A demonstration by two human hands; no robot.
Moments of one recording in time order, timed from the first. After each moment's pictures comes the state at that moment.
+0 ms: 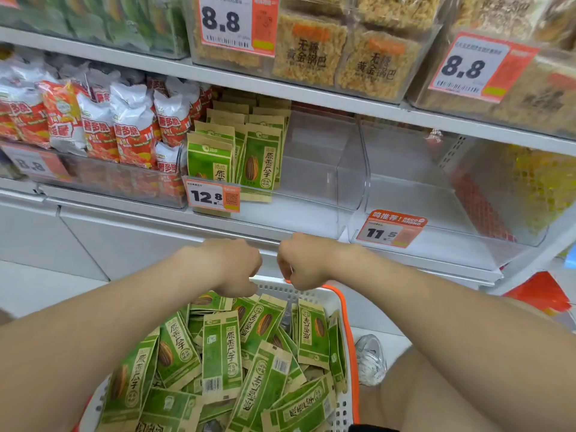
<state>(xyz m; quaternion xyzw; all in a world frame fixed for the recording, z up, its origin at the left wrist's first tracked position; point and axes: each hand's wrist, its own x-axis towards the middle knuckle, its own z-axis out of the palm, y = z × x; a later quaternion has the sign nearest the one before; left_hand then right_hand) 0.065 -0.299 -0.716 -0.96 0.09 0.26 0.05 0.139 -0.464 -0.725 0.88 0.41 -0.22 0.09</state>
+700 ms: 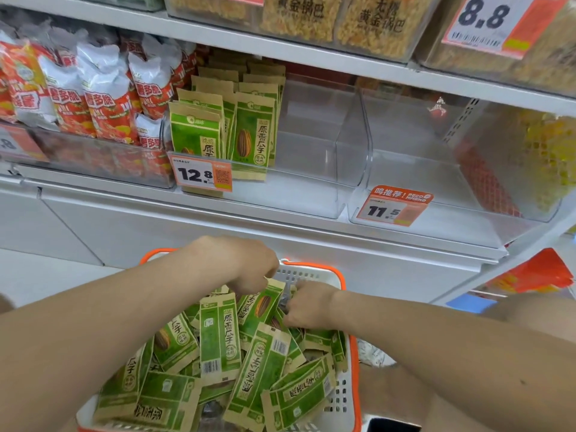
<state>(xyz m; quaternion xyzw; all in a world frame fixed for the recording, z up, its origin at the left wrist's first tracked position) 0.073 -0.328 -0.734 -0.93 0.17 0.33 0.04 0.106 -0.506 -0.861 0.67 0.65 -0.16 0.32</state>
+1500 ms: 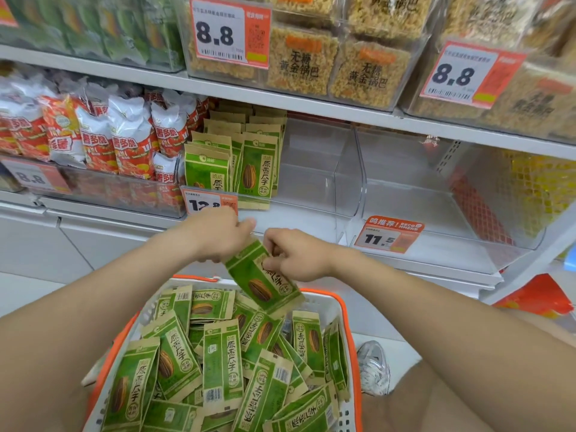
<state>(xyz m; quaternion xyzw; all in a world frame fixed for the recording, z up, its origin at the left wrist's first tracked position) 0.089 -0.272 -0.687 -0.98 -0.06 0.11 -0.17 0.148 -0.456 -0.718 0.87 0.39 -0.22 -0.20</state>
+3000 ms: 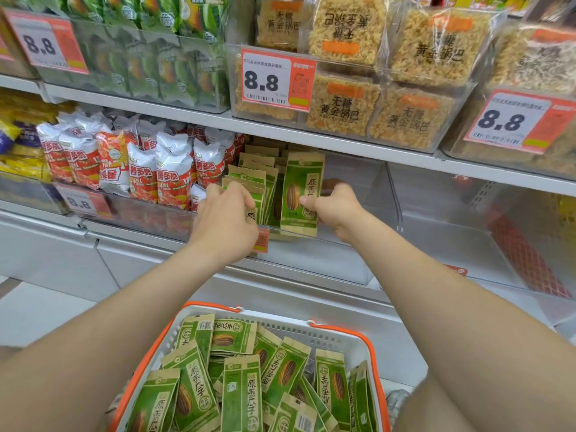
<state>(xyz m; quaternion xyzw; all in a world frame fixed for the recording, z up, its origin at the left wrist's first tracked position) 0.092 -0.246 -0.653 -0.93 -0.18 -0.12 -0.31 0.257 -0.404 -0.681 0.81 0.03 -0.11 -0.57</state>
